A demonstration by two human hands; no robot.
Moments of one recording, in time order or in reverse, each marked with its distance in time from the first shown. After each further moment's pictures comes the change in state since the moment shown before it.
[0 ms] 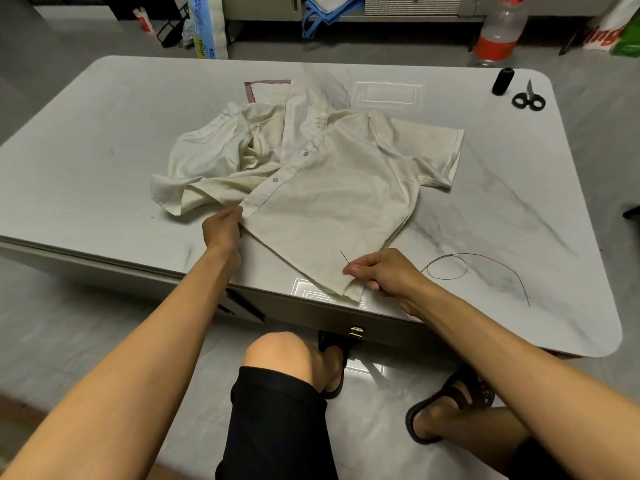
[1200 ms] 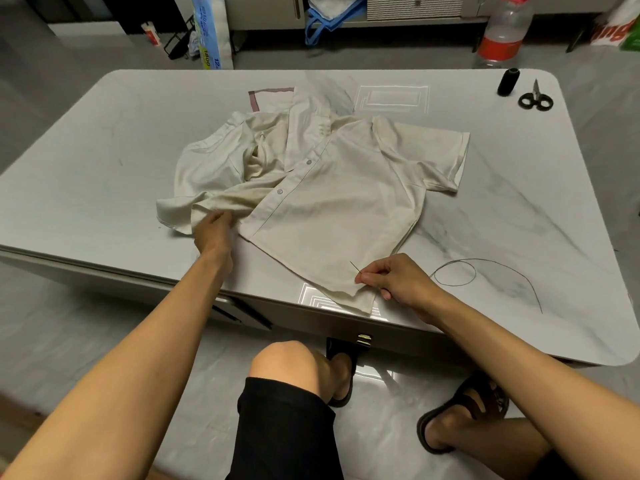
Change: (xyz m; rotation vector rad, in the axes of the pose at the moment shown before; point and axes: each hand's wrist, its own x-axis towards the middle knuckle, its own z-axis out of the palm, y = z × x) left_hand 0.016 0.013 -0.011 0.147 0.079 0.054; right_hand -0.002 0.002 -0.010 -0.147 -0.011 -0.137
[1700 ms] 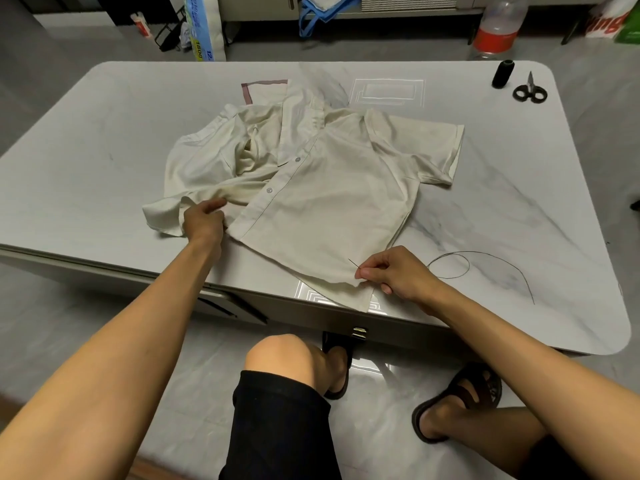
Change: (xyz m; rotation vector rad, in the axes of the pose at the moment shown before) left_hand 0.019 0.001 -0.001 0.152 -0.015 0.089; right_hand -0.005 -0.001 -0.009 -0.108 -0.026 -0.055
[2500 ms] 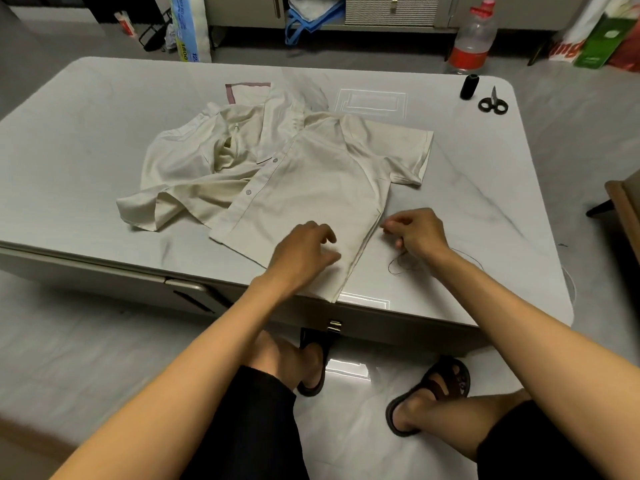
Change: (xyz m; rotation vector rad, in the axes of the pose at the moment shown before) left_hand -0.186 0.024 0.074 0.685 -0.644 0.729; right_hand 0.016 0.029 -0.066 0.049 0.489 0.044
